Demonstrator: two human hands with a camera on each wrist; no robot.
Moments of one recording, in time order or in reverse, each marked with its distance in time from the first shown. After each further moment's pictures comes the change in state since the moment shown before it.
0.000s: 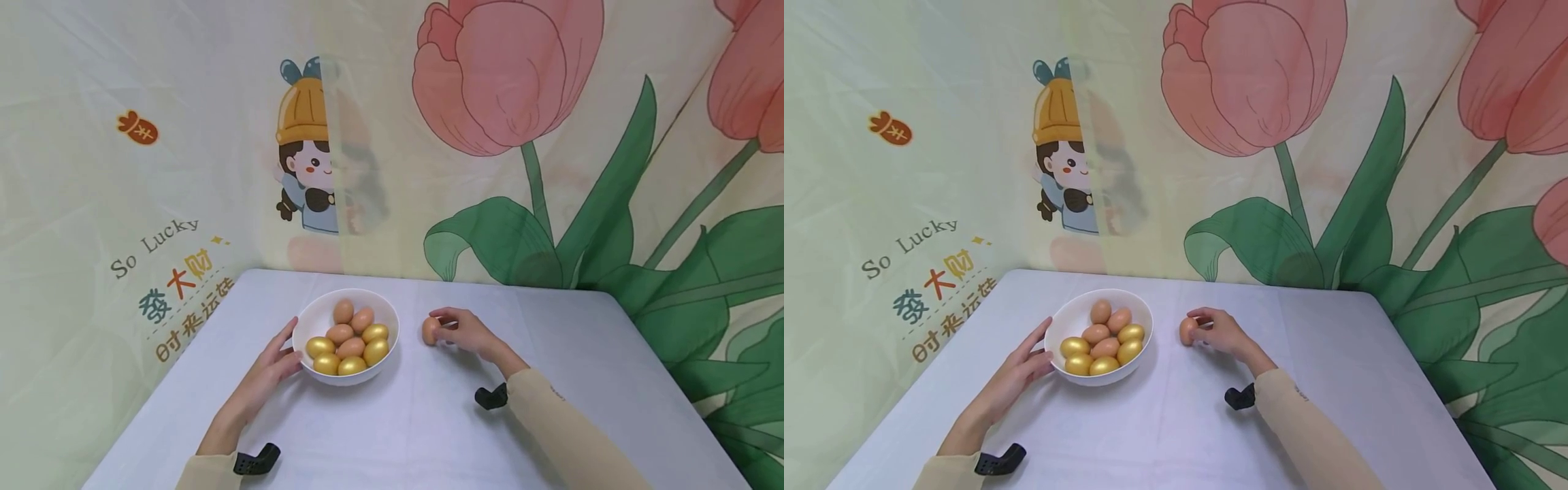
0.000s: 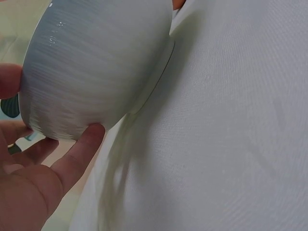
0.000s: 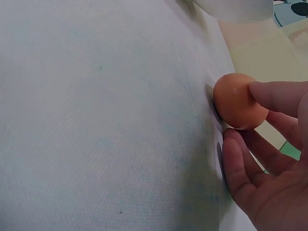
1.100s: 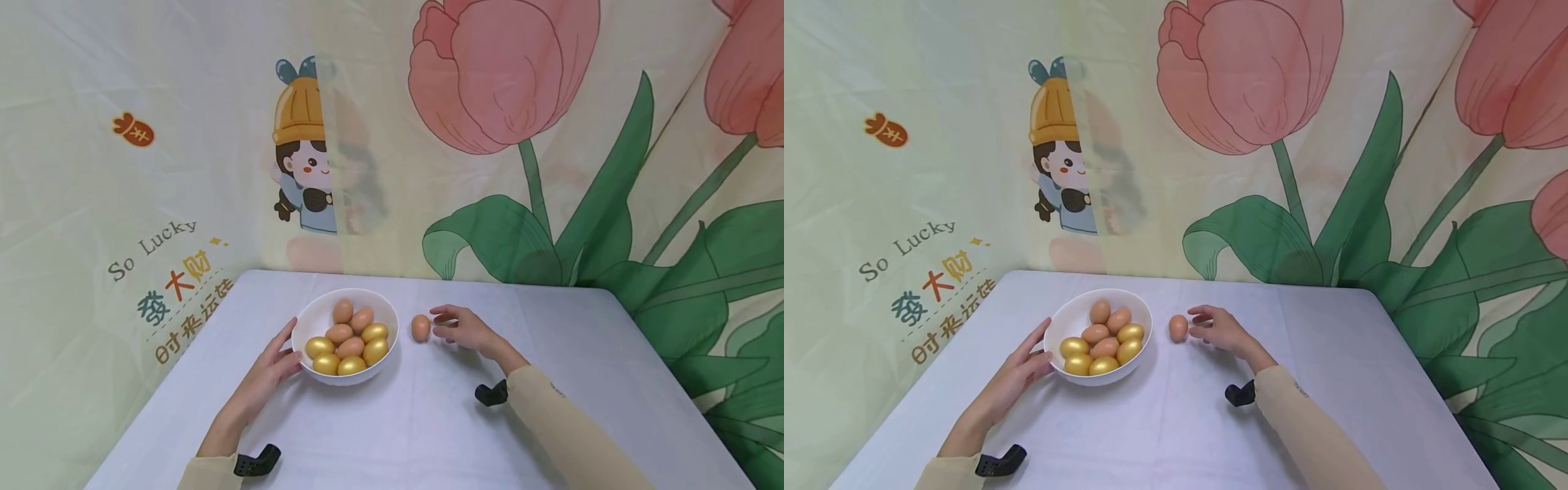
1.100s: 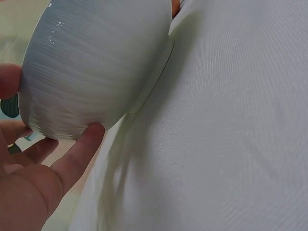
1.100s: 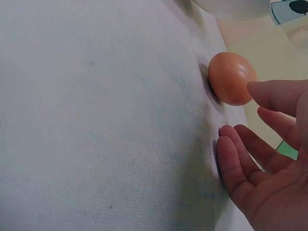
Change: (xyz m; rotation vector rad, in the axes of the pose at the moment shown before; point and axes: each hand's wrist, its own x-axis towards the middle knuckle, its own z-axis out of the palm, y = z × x) left_hand 0.001 0.003 0.002 0.006 0.004 -0.008; right_hand 0.003 -0.001 0.000 0.015 -0.011 0.061
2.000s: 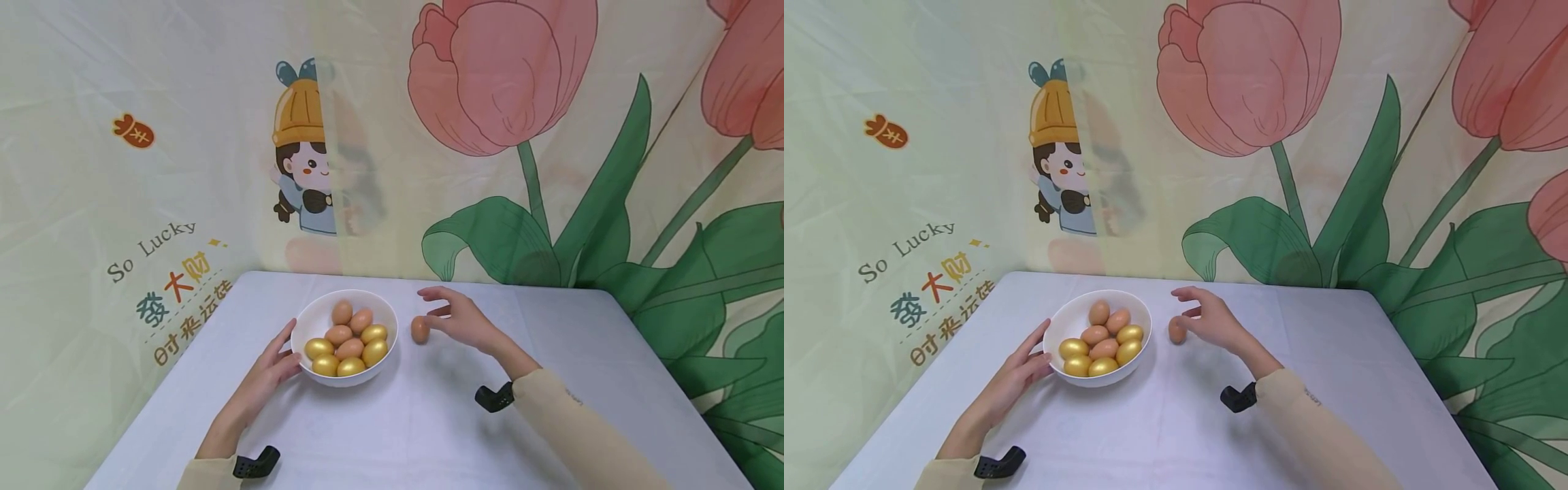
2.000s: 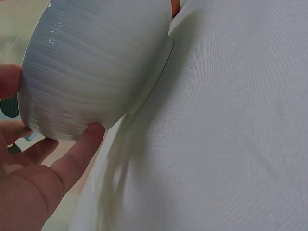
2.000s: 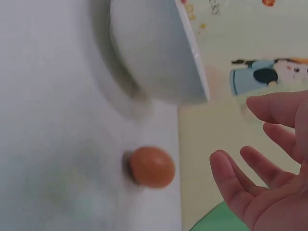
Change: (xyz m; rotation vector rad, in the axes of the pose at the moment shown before) left_hand -0.001 0.000 0.001 -0.005 0.004 0.000; right_hand -0.045 -0.075 -0.009 -0.040 0.037 -0.222
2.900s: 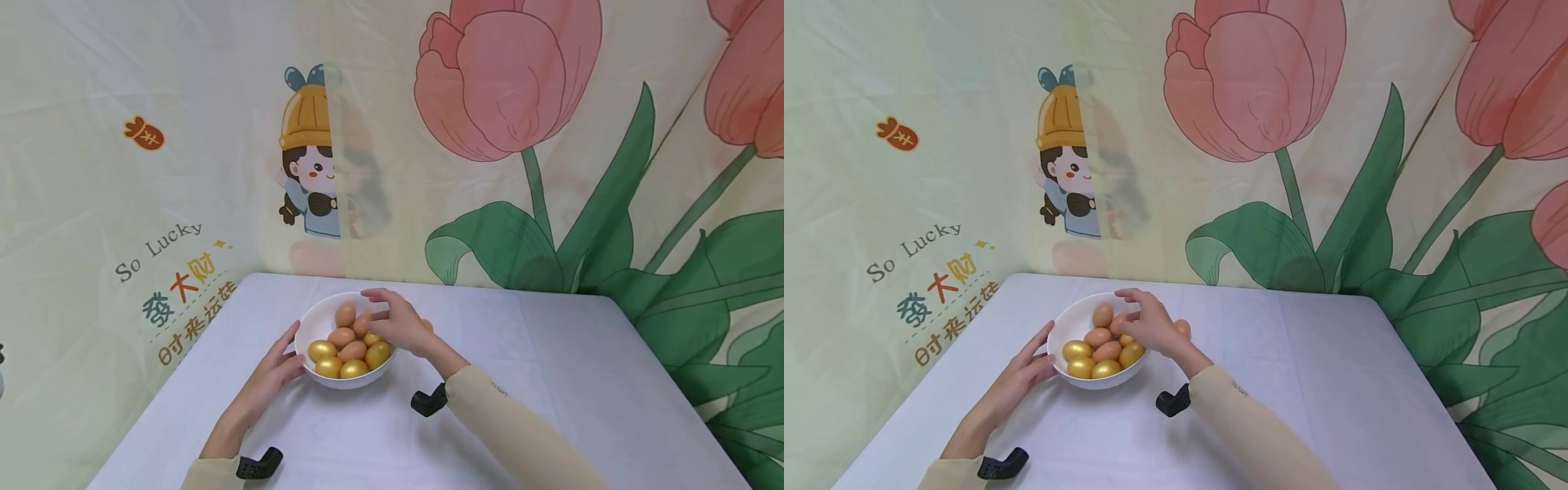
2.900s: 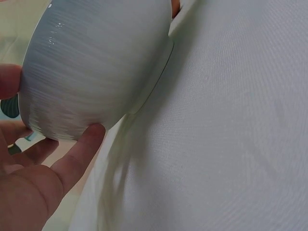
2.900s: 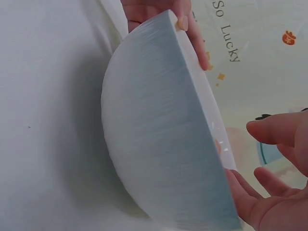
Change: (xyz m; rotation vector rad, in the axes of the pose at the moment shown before) left_hand -0.001 -0.001 0.000 0.007 0.005 -0.001; right_hand 0.042 -0.050 0.087 0.189 -0.075 -0.037
